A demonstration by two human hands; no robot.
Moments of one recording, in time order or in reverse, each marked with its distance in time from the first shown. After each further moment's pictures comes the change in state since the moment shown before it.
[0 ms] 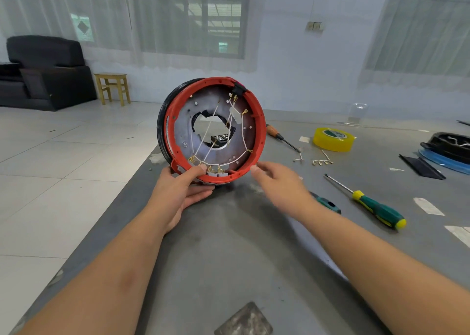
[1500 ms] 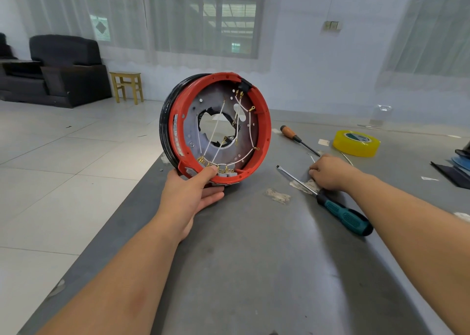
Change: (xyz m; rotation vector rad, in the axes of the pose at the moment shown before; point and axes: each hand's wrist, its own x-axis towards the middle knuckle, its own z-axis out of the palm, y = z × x) left_hand 0.011 -0.006 -0.001 -0.018 0.088 0.056; right_hand 0.108 0.096 -0.054 -0.713 -0.237 0.172
